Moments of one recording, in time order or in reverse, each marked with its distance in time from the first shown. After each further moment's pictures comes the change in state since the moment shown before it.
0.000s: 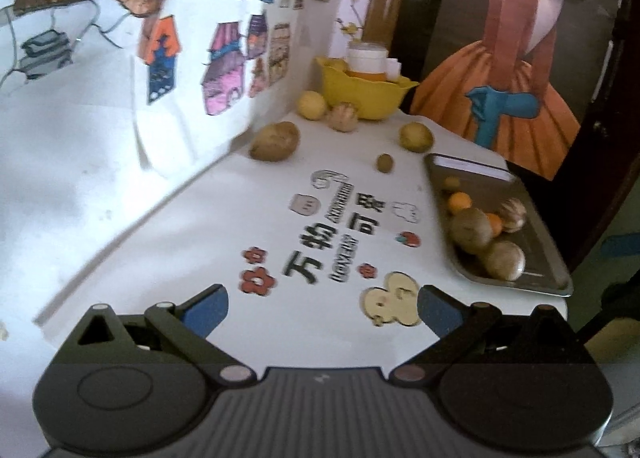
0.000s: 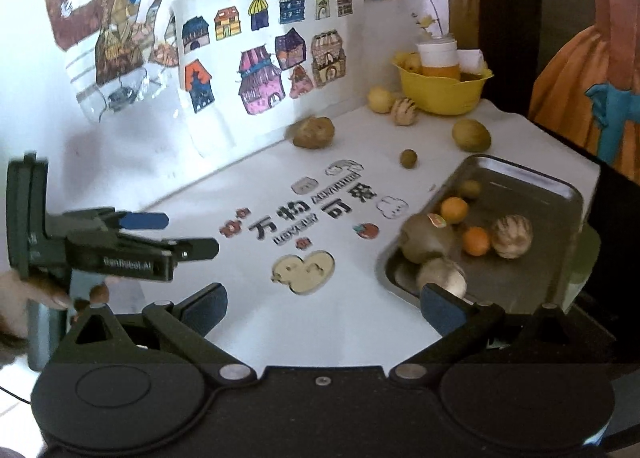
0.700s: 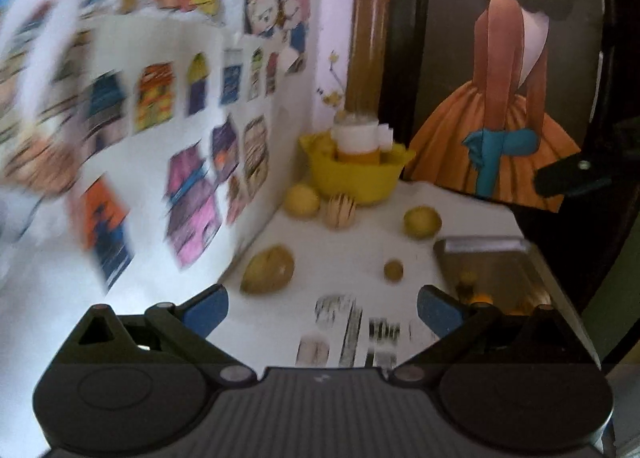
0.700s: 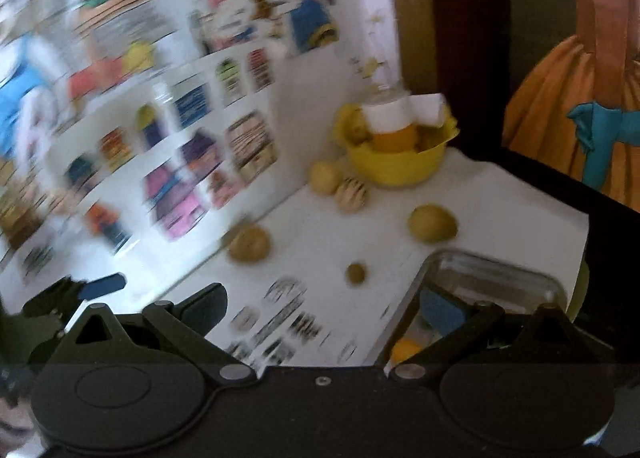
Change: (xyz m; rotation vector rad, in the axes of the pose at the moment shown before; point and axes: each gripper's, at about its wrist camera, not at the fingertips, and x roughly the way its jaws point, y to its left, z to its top) left arm 0.053 -0.008 0.118 0.131 -0.148 -0.010; right arm 0.063 -0.094 0.164 0.157 -0.035 -0.067
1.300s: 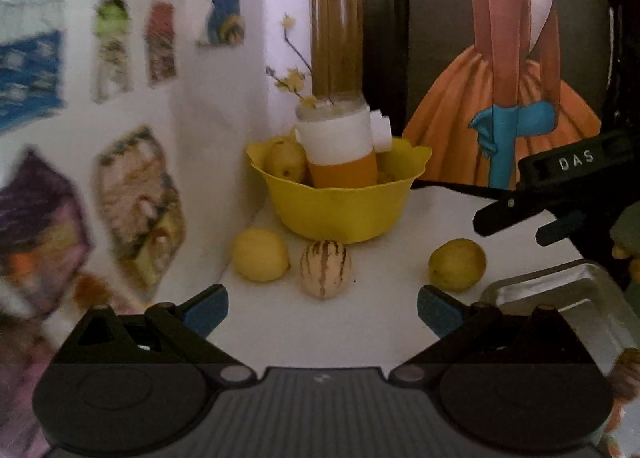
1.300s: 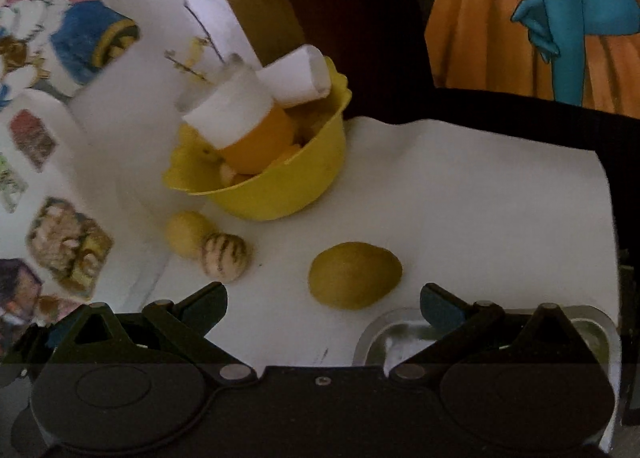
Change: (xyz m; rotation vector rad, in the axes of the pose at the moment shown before) left arm 0.207 -0.018 0.057 0.117 0.041 -0.042; right arm 0.185 -0.116 0.051 0.337 0.053 -0.107
